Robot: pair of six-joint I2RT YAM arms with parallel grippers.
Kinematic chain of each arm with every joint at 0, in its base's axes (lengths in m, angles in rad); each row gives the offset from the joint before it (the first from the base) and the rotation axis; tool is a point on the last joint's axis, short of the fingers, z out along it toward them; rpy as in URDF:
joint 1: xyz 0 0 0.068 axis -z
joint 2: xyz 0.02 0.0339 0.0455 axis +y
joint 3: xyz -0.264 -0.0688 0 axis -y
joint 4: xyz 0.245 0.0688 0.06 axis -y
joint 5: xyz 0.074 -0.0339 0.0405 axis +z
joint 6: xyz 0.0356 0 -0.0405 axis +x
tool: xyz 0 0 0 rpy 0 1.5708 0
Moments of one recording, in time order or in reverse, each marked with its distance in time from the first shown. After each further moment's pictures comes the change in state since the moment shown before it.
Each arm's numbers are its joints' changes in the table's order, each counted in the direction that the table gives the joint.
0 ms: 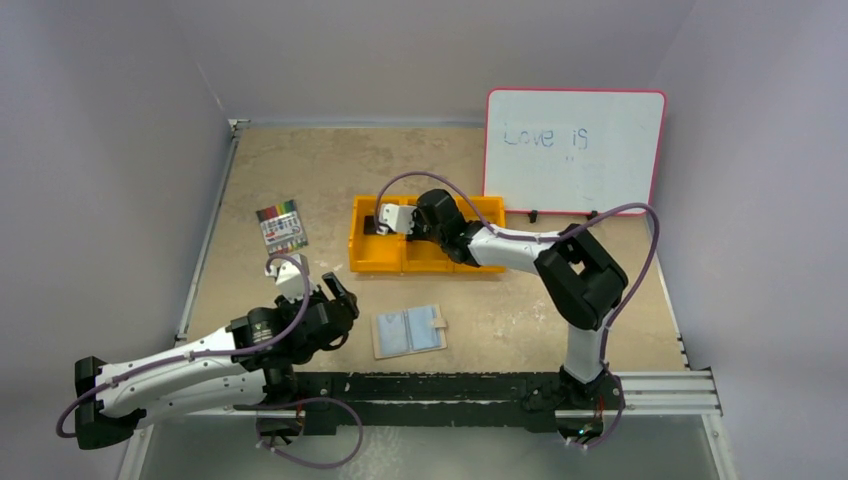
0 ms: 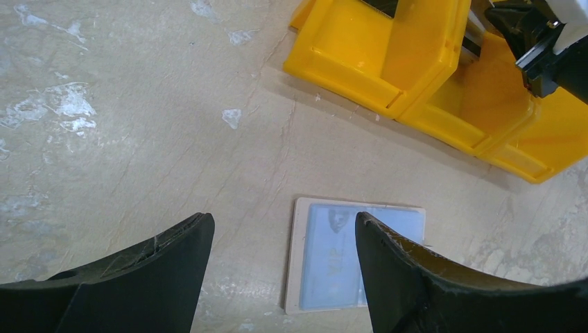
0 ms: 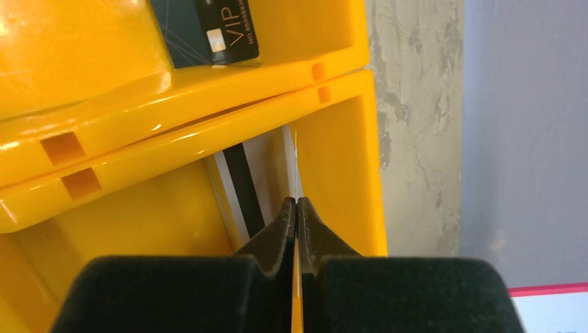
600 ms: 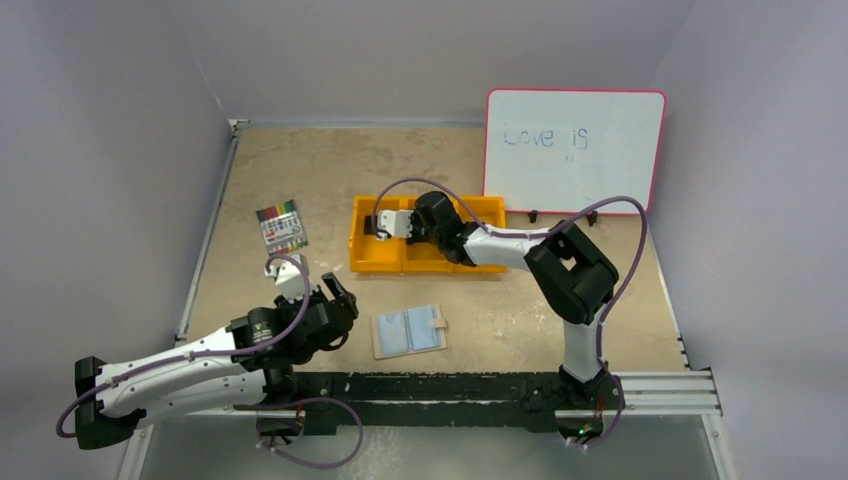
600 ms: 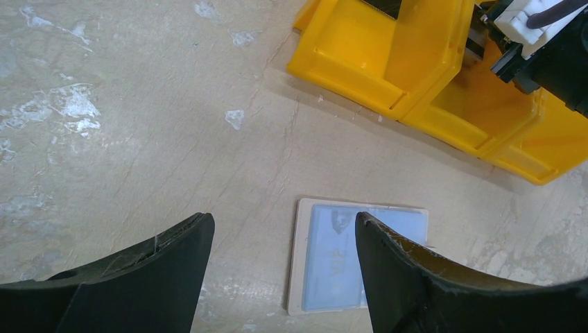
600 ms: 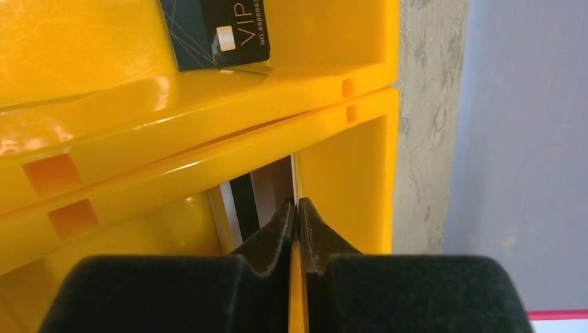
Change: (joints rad) left arm 0.000 0.000 0.000 -0.007 0.003 -0.001; right arm 0.006 0.060 0.012 0.028 0.008 -0.096
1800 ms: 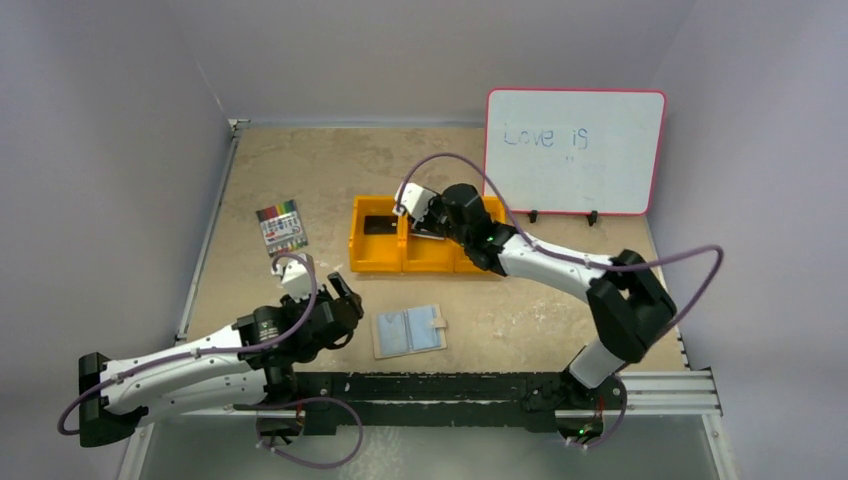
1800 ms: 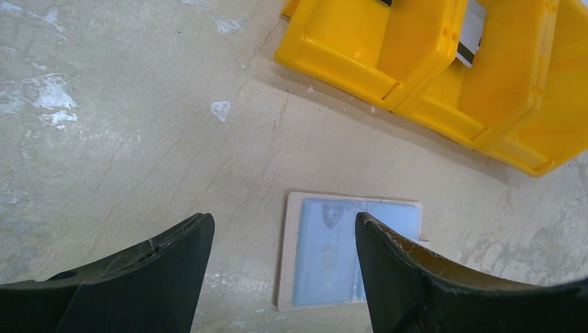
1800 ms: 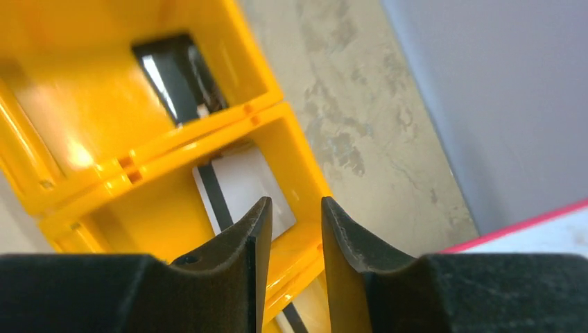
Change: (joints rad) left arm 0.000 0.034 0.000 0.040 -0.025 0.003; right arm 0.002 -0.278 -0.109 0.010 0.075 0.272
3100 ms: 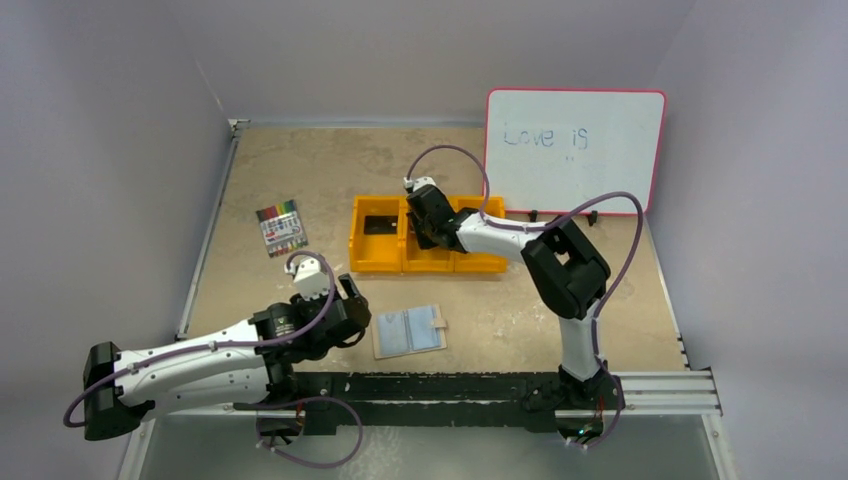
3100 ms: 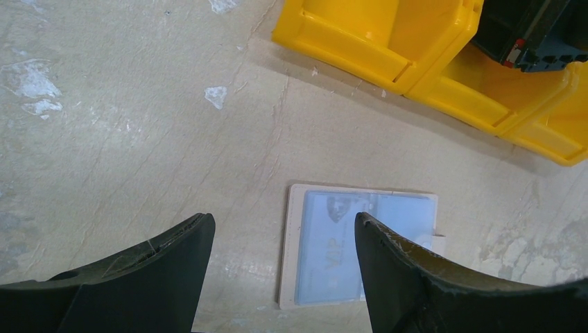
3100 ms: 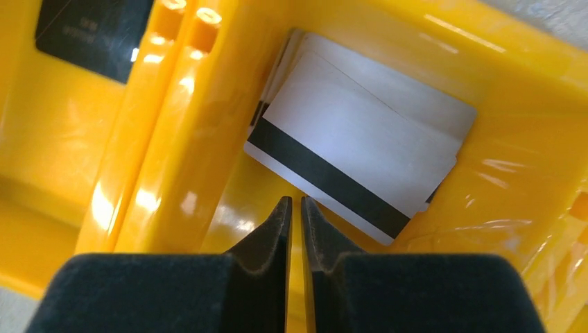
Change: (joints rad) left arm 0.000 0.097 0.000 0.050 -0.035 0.008; right arm 0.004 0.324 0.265 -0.362 -0.132 0.980
